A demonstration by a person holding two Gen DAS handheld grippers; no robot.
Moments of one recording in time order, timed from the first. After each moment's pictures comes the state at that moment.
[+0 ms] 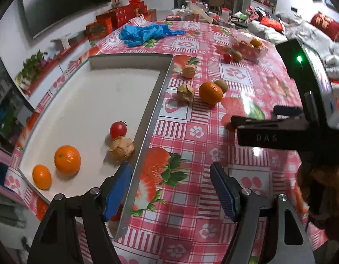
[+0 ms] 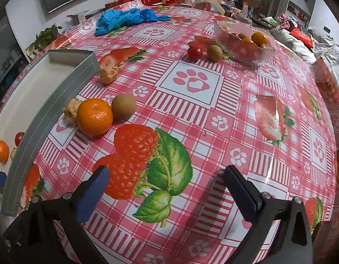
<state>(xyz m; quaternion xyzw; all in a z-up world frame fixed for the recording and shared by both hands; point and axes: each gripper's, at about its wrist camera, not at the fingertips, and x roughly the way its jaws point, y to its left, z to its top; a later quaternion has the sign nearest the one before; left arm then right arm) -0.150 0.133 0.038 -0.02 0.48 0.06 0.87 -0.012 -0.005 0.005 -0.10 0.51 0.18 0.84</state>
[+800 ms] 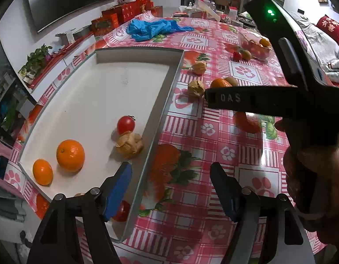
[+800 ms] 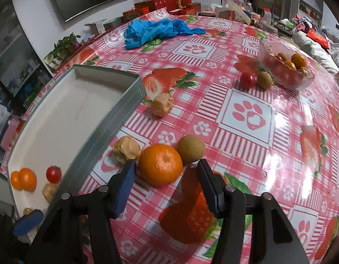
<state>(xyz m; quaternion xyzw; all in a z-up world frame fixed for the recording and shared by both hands) -0.149 0.144 0.032 -0.04 0.49 0.08 0.87 0.001 0.053 0.016 -0.05 0.49 0.25 0.83</state>
